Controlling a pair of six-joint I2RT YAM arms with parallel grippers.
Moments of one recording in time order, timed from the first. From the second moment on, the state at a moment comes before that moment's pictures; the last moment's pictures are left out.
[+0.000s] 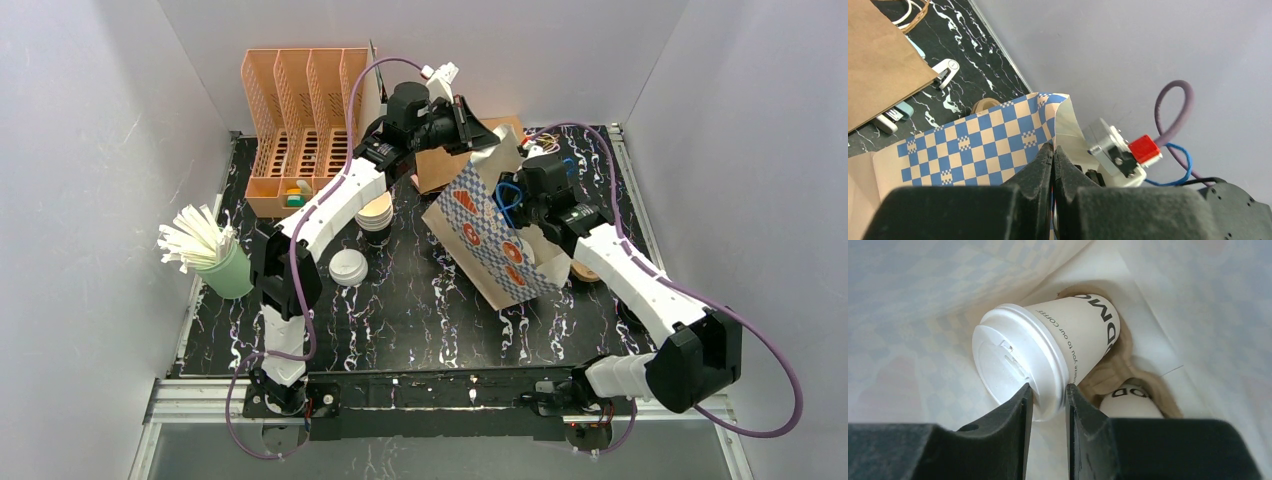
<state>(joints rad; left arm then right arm) -0.62 1.97 1.93 -0.13 0.50 -0.78 0.48 1.31 1.13 -0.45 -0.10 0.56</state>
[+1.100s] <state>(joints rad) -0.60 1.91 1.70 -0.09 0.42 -0.67 0.50 1.18 1.45 -0.68 0.16 0.42</state>
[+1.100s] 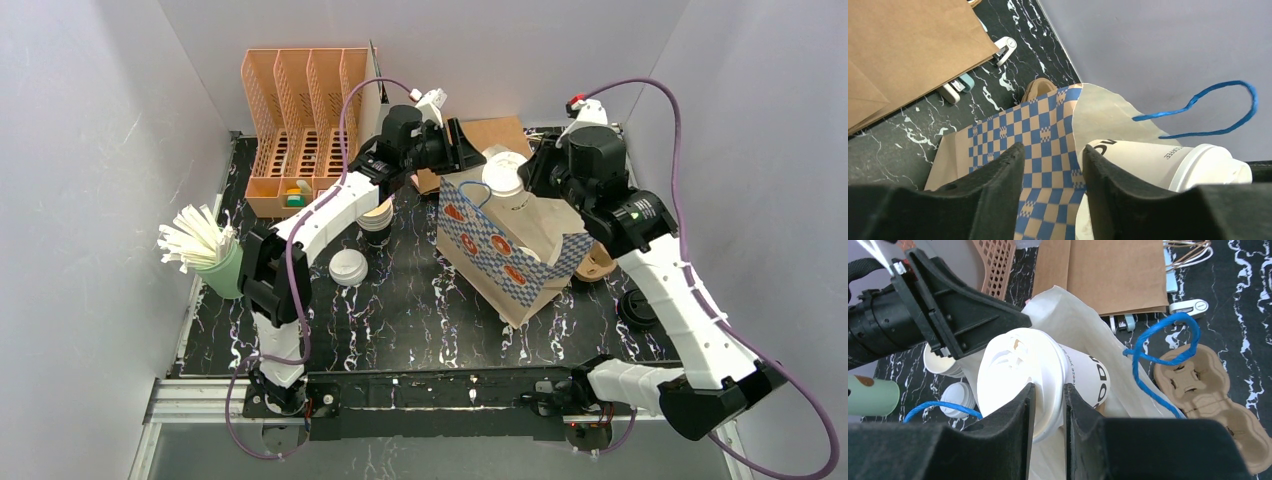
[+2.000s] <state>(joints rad) -0.56 1.17 1.66 -0.62 -0.26 -0.52 0.67 1.27 1.64 -0.42 -0.43 0.47</state>
